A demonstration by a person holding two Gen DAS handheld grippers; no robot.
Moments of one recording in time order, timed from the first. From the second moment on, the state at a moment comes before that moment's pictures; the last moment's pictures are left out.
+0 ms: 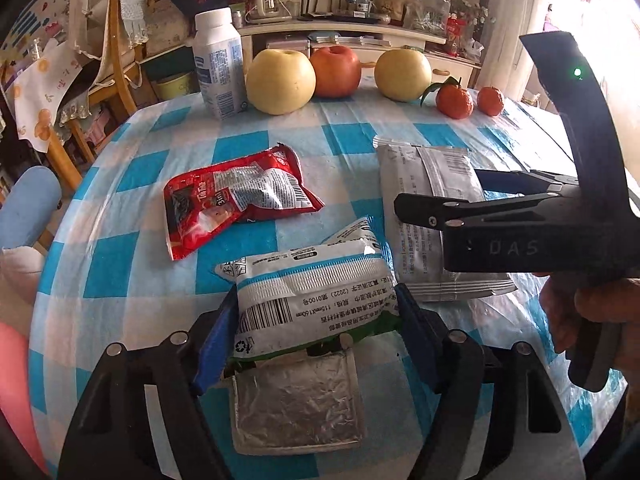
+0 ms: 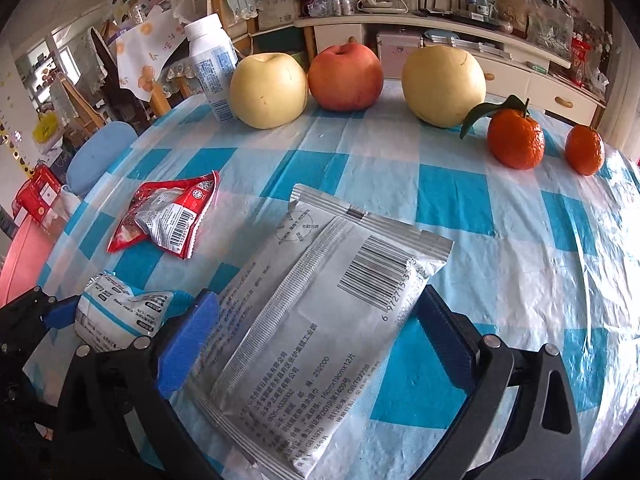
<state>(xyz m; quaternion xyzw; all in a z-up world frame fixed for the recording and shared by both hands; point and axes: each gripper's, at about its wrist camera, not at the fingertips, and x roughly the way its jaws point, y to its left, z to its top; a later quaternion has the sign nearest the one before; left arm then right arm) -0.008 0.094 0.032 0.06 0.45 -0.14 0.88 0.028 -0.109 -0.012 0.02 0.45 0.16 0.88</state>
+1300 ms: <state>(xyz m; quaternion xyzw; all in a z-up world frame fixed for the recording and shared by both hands) -0.009 0.182 0.050 -0.05 0.43 -0.13 0.89 0.008 -0.088 0.007 -0.05 0.38 0.16 0.91</state>
